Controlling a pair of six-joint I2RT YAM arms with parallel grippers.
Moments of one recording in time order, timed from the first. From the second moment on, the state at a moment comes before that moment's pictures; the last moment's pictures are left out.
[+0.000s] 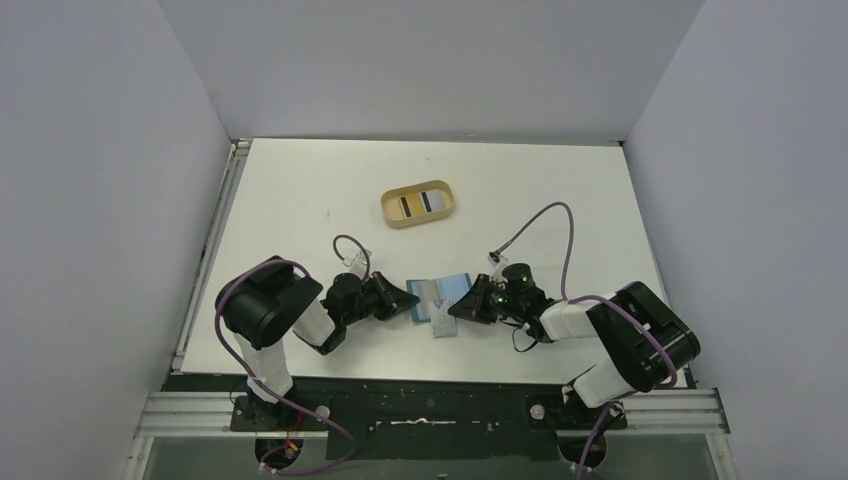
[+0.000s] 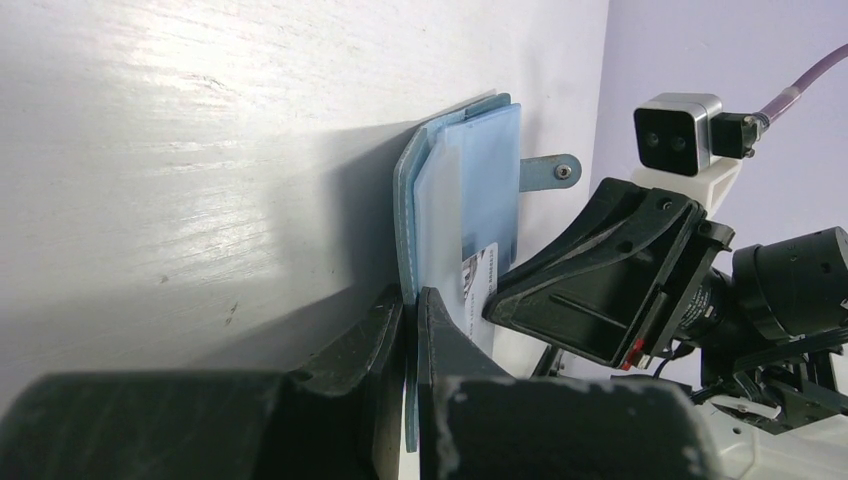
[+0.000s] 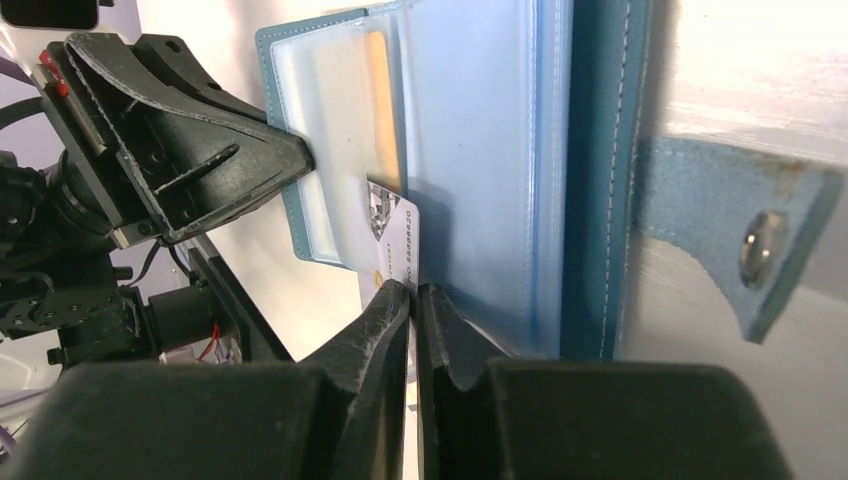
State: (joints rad) left arm -0.62 1.83 0.29 1.15 0.27 -1.21; right arm 0.54 1.51 0.33 0.53 -0.43 0.88
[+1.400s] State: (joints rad) left arm -0.65 1.64 0.32 0.88 0.23 -1.11; right arm 0.33 2.06 1.55 -0.03 -0.53 0.54
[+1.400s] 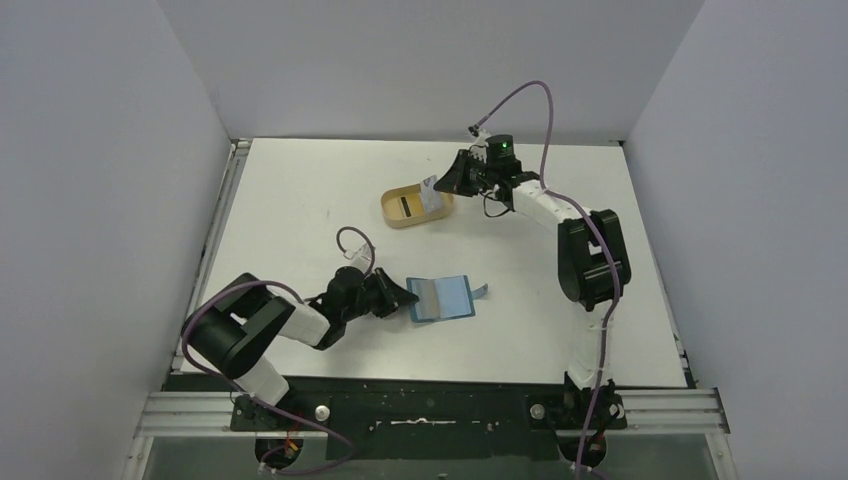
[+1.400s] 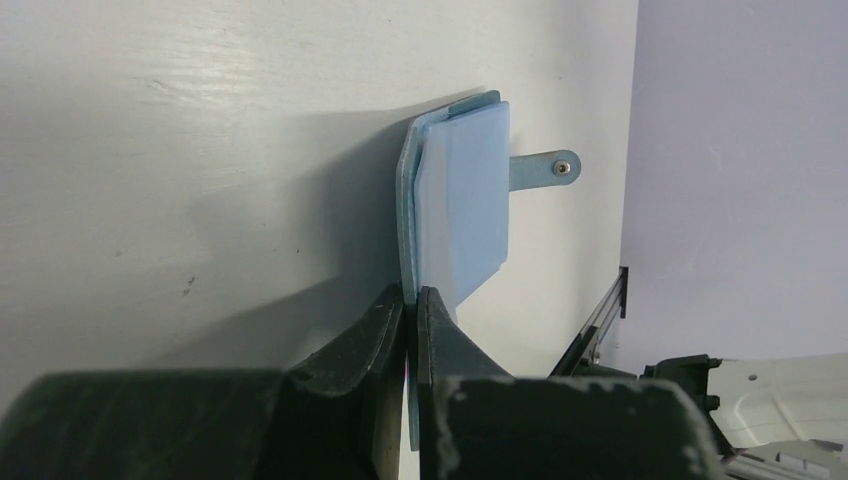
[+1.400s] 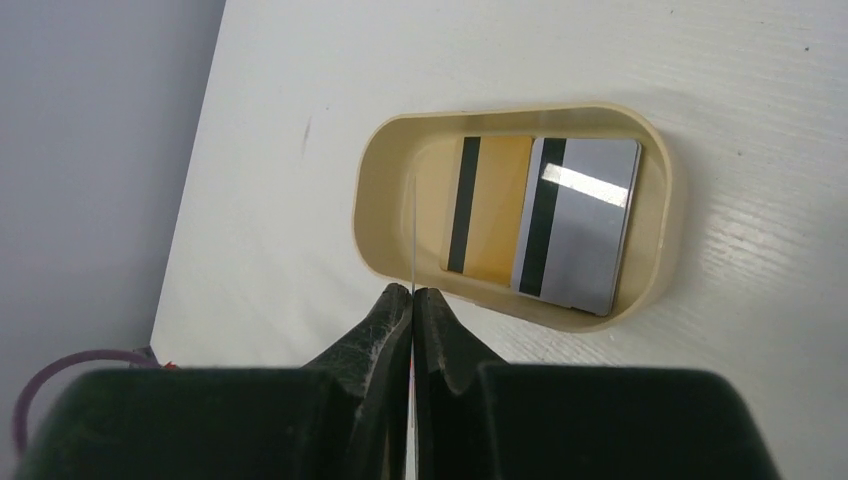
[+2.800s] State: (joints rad) left arm -0.67 1.45 0.37 0.54 0.18 -0.99; right arm 0.29 2.29 1.81 -0.16 -0.47 0.40
